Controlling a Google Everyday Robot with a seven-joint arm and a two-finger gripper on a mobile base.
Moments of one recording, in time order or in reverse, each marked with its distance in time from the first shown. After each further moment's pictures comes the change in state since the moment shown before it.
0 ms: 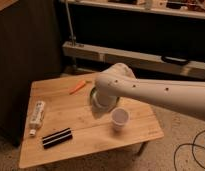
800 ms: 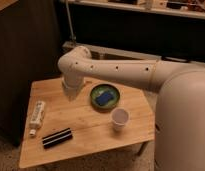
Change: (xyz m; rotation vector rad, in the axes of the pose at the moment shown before) arm -0.129 -0.037 0.002 0.022 -0.083 0.024
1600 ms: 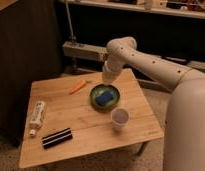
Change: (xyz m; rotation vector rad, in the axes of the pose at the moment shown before) arm 0.037 -0.209 -0.023 0.043 -0.026 0.345
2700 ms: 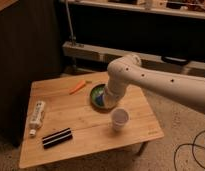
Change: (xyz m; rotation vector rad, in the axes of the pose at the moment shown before) arm 0.158 0.093 -0.021 -0.001 0.118 -0.205
